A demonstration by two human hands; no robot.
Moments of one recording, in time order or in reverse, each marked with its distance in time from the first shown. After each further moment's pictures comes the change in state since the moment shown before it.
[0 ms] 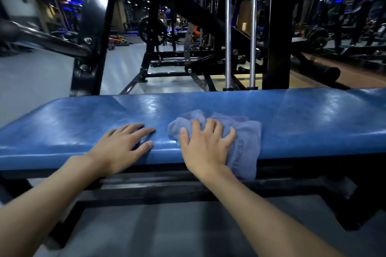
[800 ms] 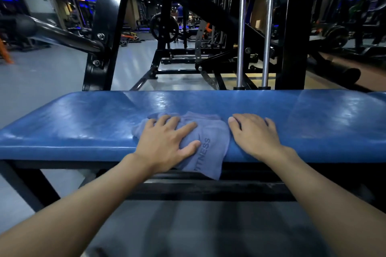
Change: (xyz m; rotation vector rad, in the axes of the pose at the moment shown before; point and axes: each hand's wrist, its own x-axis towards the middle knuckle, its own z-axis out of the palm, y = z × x) left_hand 0.026 0.068 0.025 0.178 0.288 0.130; right_hand 0.053 0.099 -0.016 0.119 -0.189 -0.078
